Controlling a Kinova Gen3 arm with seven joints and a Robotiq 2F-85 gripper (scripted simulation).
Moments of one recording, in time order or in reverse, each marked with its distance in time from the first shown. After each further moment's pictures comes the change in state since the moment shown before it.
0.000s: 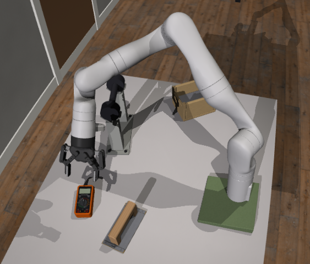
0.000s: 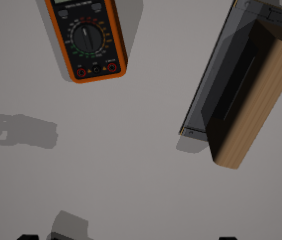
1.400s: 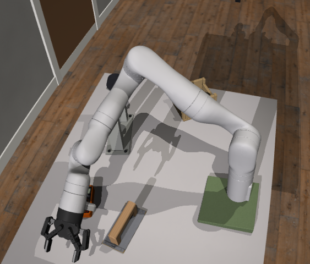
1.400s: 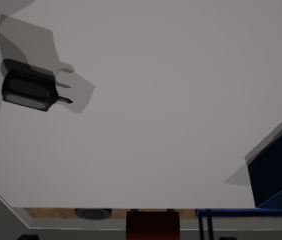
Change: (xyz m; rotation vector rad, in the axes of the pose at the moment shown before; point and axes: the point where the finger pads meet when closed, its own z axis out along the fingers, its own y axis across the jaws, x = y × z) arm -0.185 0.010 0.176 0.066 -0.378 0.103
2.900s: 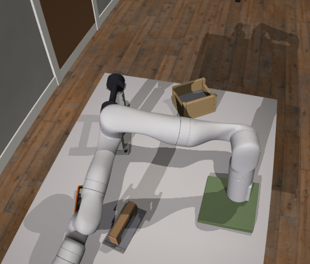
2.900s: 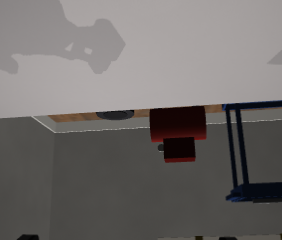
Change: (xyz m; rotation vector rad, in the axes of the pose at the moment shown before) arm -0.085 0.019 0.179 0.075 -0.316 0.081
